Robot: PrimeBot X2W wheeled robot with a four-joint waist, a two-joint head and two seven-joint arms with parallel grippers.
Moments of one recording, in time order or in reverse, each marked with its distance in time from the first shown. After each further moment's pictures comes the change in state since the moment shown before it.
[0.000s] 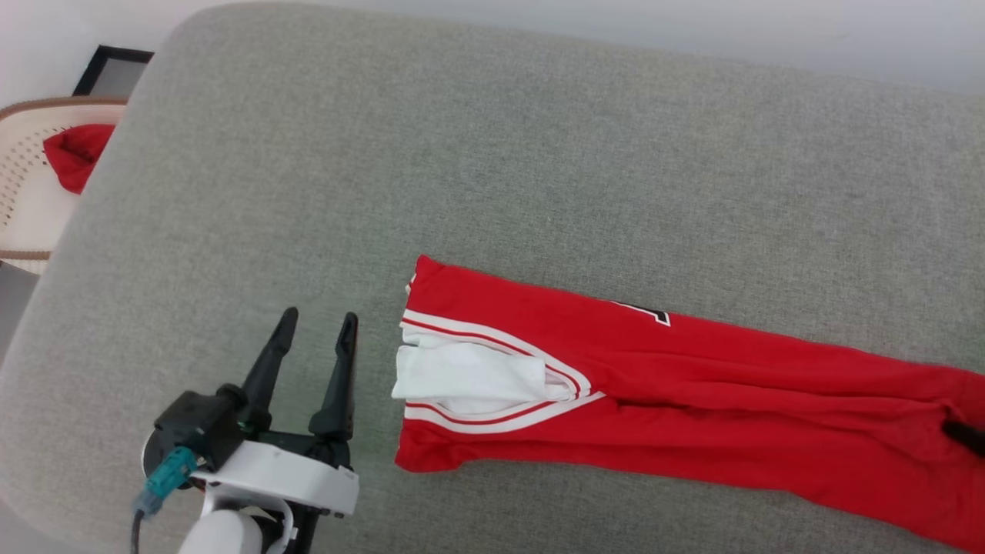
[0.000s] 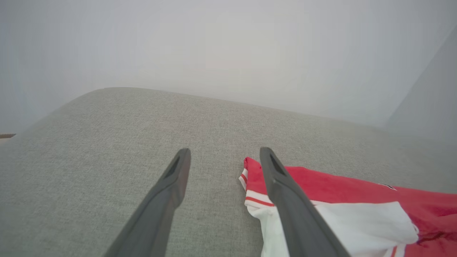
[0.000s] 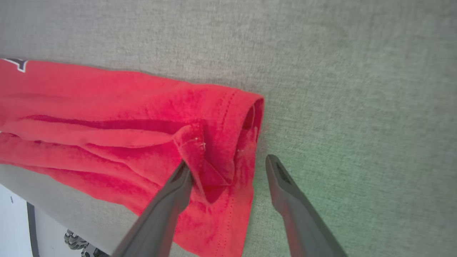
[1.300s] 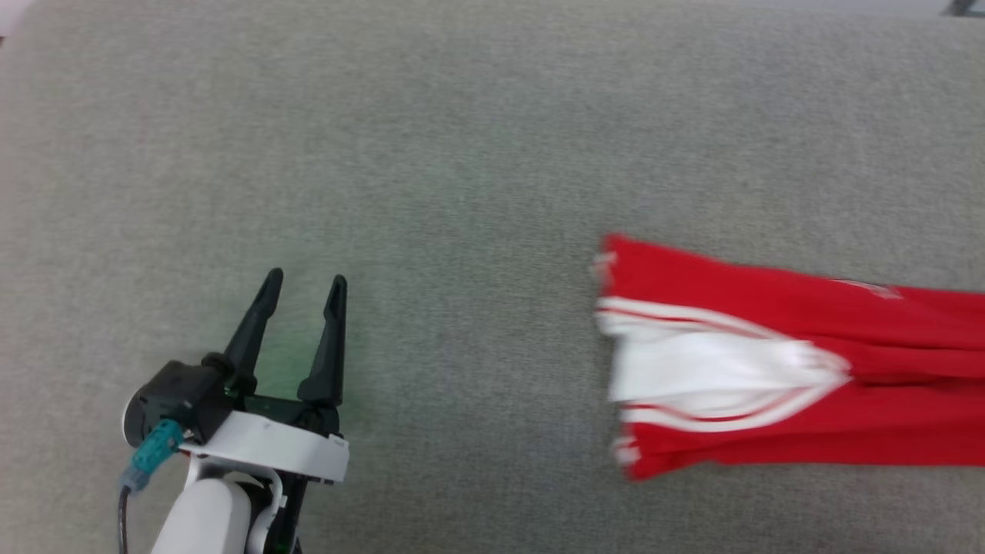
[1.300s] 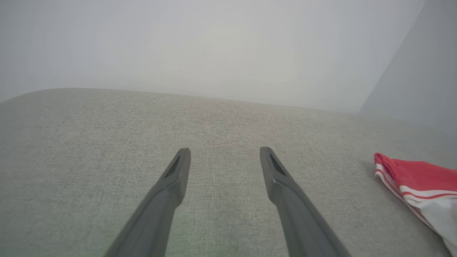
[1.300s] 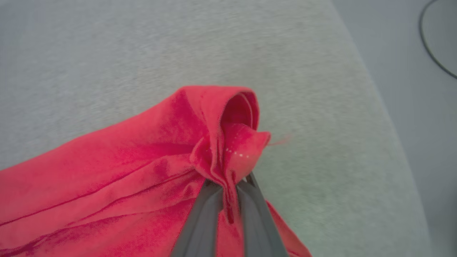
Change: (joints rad) left arm -0.058 -0.017 0.048 -0.006 0.068 -0.028 0.000; right arm -0.097 -0.025 -0.298 0.246 -0.177 0.001 -0.295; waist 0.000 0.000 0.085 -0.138
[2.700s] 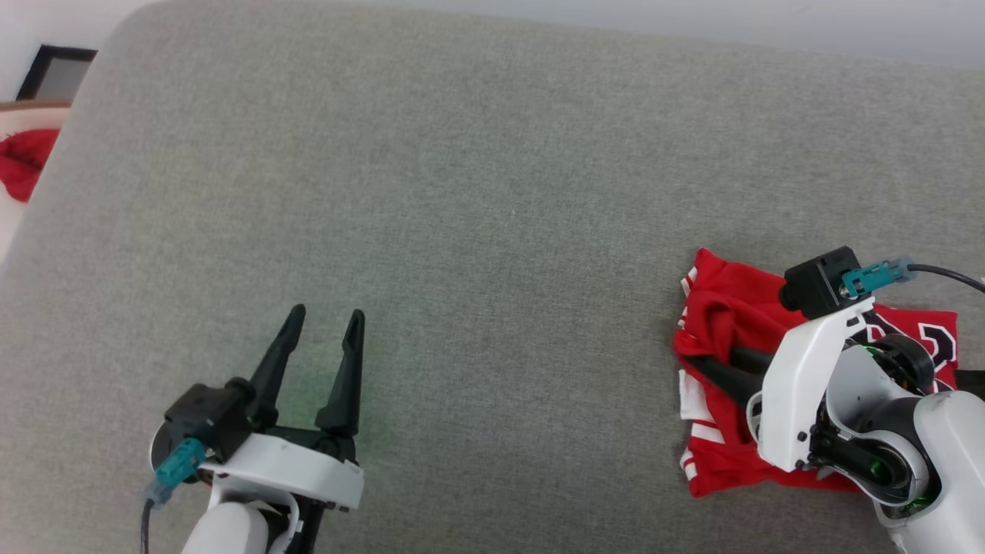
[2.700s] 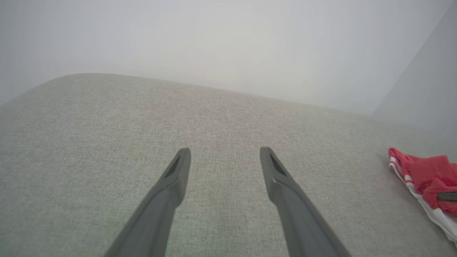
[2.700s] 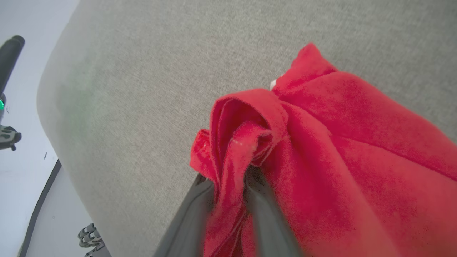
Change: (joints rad) left arm 0.031 -0.013 -0.035 0.052 -0.038 0.000 0.000; right arm -0.172 0.198 0.856 -0.207 0.083 -0.001 -0.036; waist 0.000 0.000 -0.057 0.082
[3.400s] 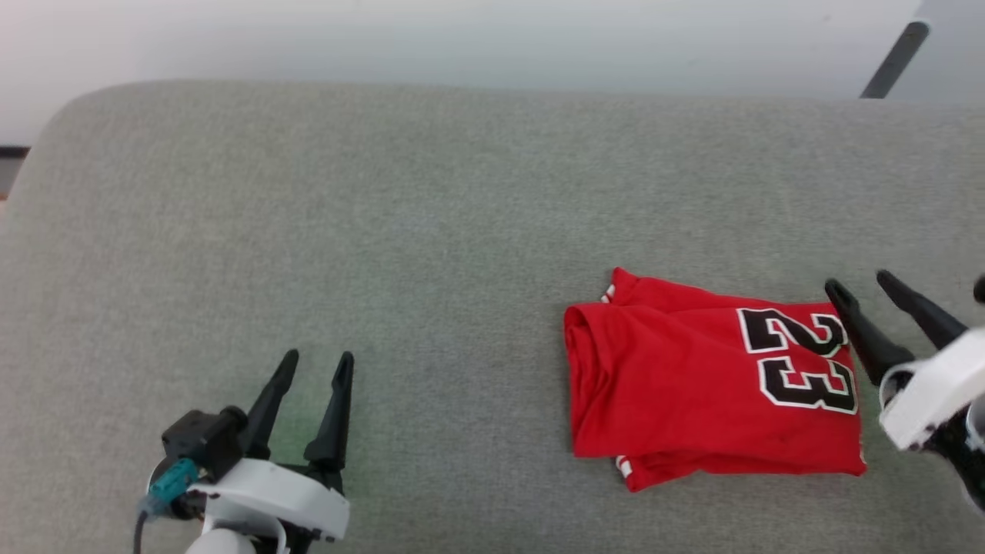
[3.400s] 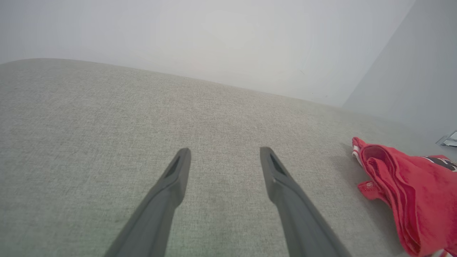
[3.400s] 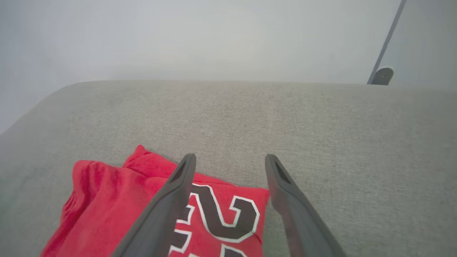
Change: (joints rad) left arm 0.028 0.048 -0.030 0.101 -0.092 0.000 0.000; right arm 0.053 -0.165 -0.089 0.147 0.024 0.000 -0.575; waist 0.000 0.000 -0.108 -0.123
